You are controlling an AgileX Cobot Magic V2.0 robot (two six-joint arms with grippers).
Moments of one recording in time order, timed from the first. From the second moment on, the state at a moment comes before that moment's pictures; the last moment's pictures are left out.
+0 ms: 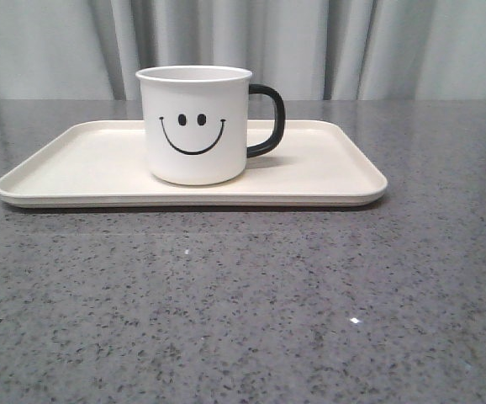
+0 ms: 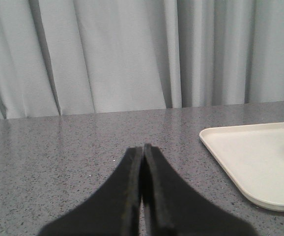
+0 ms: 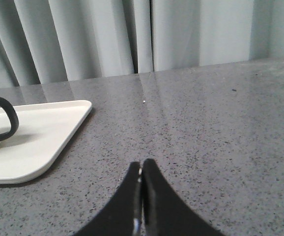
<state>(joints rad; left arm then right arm) -0.06 0.00 0.00 0.00 -0.02 -0.03 0.07 -0.01 0.03 0.71 0.09 -0.50</state>
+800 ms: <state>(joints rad) -0.06 0.00 0.00 0.01 -0.02 -0.03 0.07 -0.01 0.03 0.59 0.12 -0.42</state>
